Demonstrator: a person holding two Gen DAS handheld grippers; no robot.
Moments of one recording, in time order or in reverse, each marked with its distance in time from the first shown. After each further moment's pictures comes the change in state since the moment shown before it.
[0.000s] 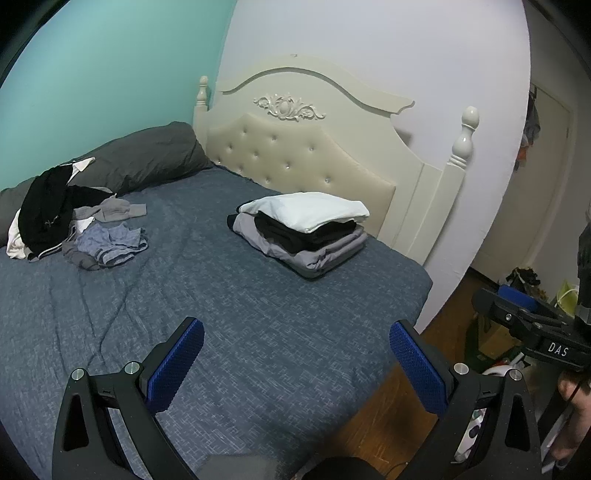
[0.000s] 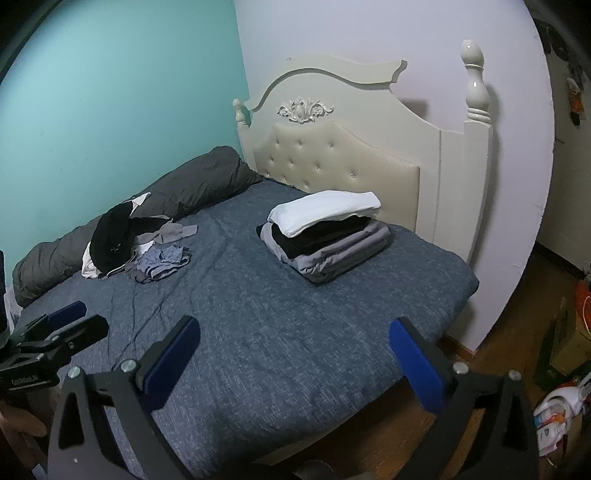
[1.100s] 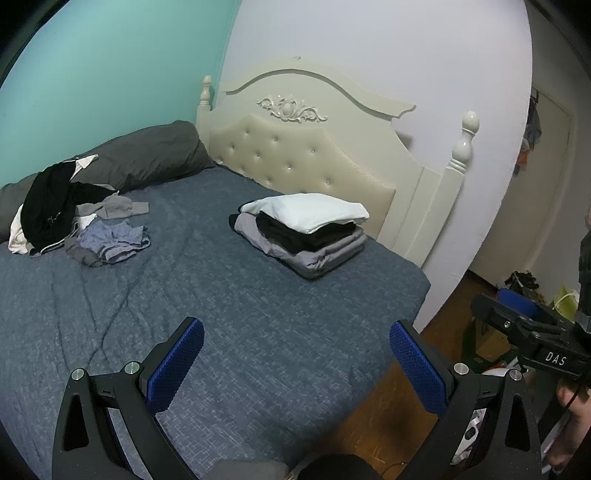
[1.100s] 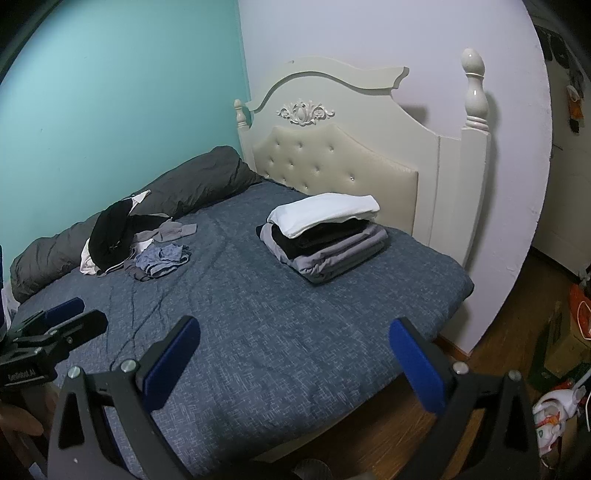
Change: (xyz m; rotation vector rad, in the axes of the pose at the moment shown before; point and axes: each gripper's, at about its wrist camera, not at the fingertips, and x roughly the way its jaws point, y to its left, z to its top) left arm -0.011 0.002 0.001 -0.021 -0.002 0.001; right arm -0.010 0.009 -0.001 -0.024 0.001 -0.011
